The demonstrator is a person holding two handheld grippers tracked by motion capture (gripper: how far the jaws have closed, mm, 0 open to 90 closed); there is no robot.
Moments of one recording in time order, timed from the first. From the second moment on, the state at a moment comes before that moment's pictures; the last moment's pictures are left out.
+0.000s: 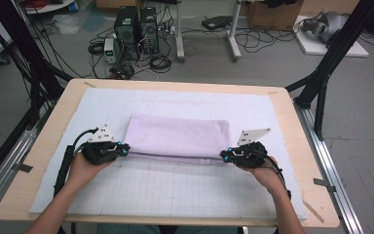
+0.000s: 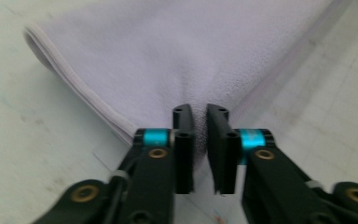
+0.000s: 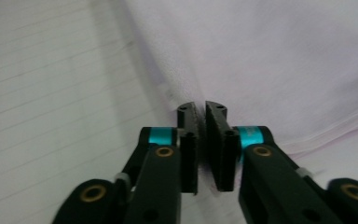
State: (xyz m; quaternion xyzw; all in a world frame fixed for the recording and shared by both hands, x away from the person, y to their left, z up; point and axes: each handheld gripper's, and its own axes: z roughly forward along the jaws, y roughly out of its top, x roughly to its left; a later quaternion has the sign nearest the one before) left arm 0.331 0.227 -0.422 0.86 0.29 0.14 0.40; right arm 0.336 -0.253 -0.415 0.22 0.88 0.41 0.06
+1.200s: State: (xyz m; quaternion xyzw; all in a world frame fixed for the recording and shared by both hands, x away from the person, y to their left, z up) left arm 0.379 0.227 -0.439 0.83 0.38 0.14 0.39; right arm 0.449 -0.263 -0.437 0.39 0.83 0.39 0.11
